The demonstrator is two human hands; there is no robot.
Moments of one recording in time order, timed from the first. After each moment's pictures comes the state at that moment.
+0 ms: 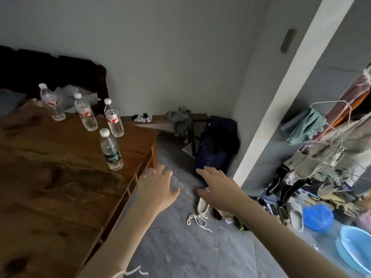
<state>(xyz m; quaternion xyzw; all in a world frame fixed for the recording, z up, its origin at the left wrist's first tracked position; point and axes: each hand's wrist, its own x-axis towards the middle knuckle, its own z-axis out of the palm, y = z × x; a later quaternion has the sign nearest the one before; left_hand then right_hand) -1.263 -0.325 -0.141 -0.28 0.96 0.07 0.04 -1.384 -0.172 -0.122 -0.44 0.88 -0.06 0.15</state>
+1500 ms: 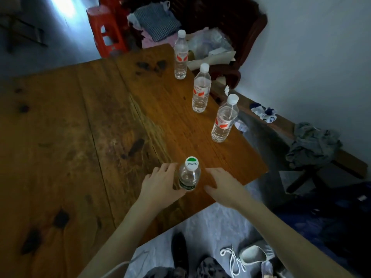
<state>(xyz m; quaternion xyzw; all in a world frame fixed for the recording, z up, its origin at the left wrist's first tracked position) -1.274 -0.608 -0.231 -0.64 0.73 0.25 0.03 -1.480 -0.608 -0.241 -0.68 0.65 0.03 0.33</state>
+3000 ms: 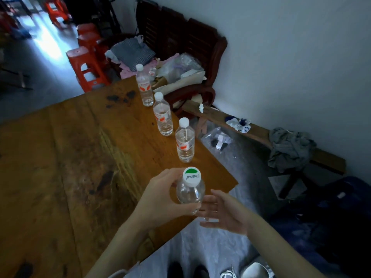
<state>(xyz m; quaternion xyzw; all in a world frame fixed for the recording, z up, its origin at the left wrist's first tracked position) -1.382 -0.618 -0.162 -0.45 0.78 0.34 -0.26 -1.605 -0.585 -0.246 -0.14 0.50 -0.28 0.81</state>
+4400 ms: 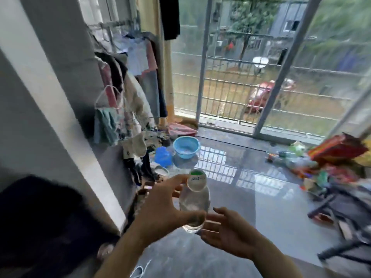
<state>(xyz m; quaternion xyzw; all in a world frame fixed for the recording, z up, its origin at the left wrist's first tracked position) -1.490 -0.209 -0.083 0.47 0.73 0.45 0.19 -1.347 -0.051 -0.180 0.40 0.30 -0.86 0.06</state>
